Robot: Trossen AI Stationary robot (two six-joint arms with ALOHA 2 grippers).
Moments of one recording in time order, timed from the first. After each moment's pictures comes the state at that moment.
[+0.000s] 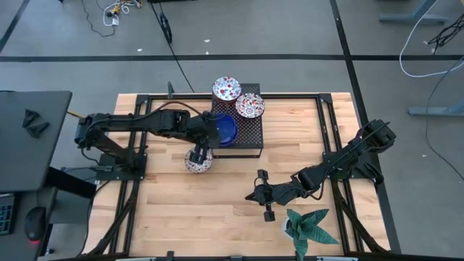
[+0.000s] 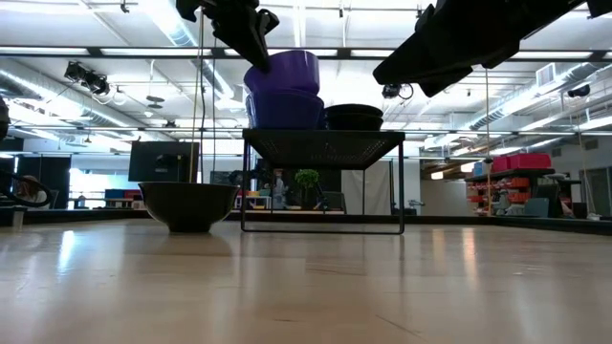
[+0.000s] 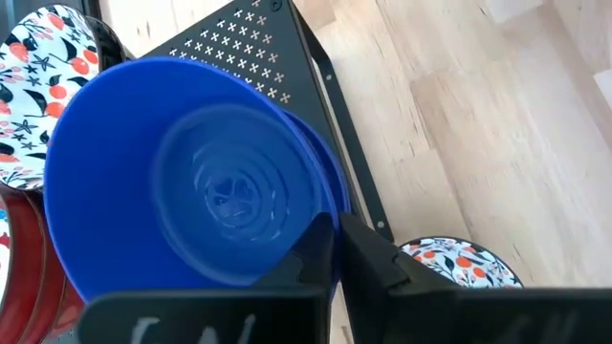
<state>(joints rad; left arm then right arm) 0.04 1.51 1.44 -0.89 -0.16 0.47 0.51 1.60 0.83 0.21 0.33 0.20</state>
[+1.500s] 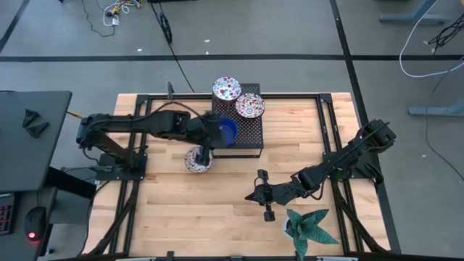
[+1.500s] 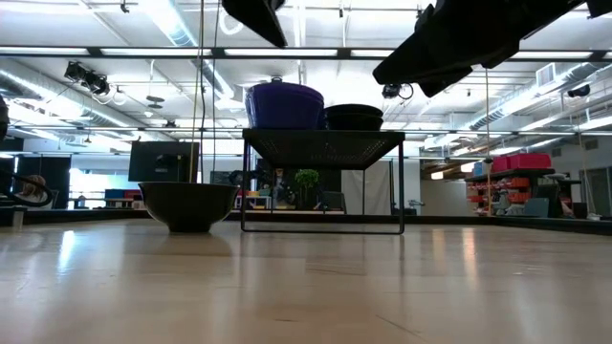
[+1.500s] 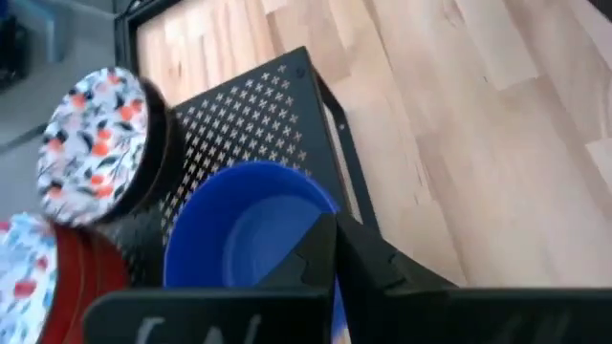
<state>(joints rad) -0.01 1.53 1.52 -0.86 -0.19 0.40 0.51 1.60 0.83 0.21 0.33 0.20</state>
